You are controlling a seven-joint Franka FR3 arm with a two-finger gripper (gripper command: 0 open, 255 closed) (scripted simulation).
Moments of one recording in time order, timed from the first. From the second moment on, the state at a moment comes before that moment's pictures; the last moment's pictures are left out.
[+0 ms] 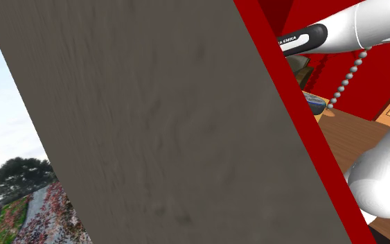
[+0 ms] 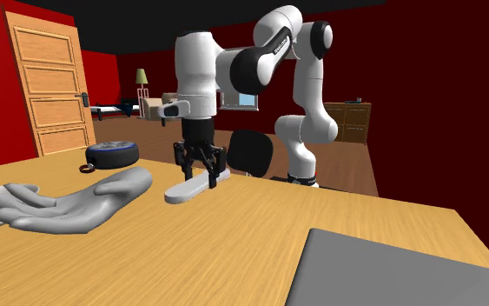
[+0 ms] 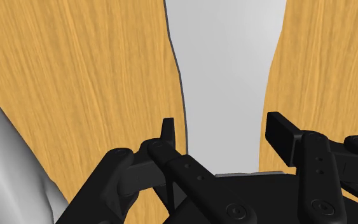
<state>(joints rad) 0.00 -0.03 -0.14 -2.13 -0.03 2.10 -0.24</state>
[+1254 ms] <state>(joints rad) -0.06 -0.08 -0.22 -2.00 -0.04 1.92 -0.38</state>
